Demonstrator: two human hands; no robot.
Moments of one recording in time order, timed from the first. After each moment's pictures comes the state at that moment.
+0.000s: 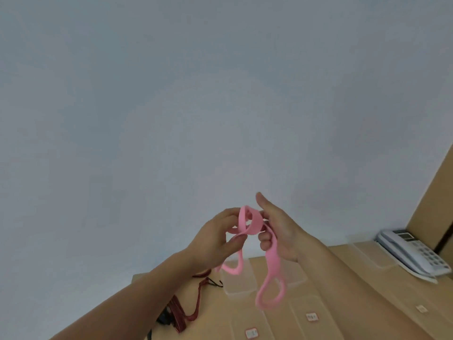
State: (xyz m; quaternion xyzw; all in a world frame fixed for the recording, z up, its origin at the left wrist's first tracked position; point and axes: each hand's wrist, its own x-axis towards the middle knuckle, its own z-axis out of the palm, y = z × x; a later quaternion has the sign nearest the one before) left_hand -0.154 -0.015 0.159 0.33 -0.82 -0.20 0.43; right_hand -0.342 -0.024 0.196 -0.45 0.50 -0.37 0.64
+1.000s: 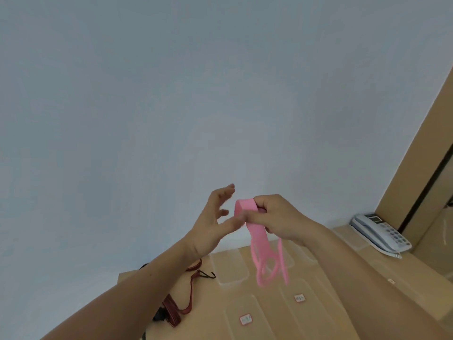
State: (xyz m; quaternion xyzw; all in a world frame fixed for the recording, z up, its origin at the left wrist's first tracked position) left_hand -0.145 -0.014 0.164 0.31 -0.70 -0.46 0.46; right_hand -0.332 0.006 0.221 -0.71 0.53 -0.31 0.35
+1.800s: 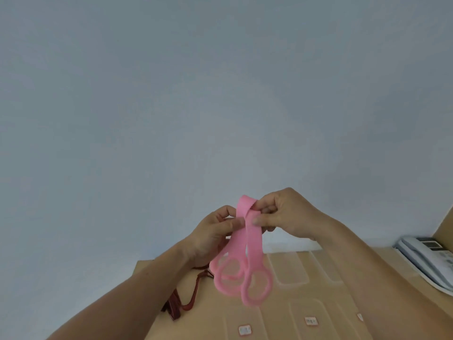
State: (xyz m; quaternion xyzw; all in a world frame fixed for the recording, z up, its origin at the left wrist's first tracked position) left_hand -0.189 -0.009 0.162 0.33 -0.51 -0.65 0.47; right_hand -0.393 -0.032 0.228 -0.78 0.42 -0.27 0.36
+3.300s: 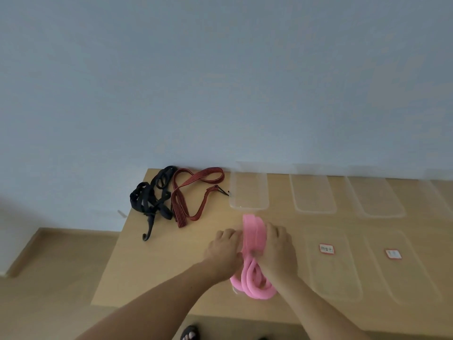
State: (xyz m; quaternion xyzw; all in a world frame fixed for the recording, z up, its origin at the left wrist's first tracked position) left_hand -0.233 0.025 -0.099 0.69 -0.67 -0.27 -0.01; right_hand -0.386 0.005 -0.107 -0.72 0.65 -0.10 0.21
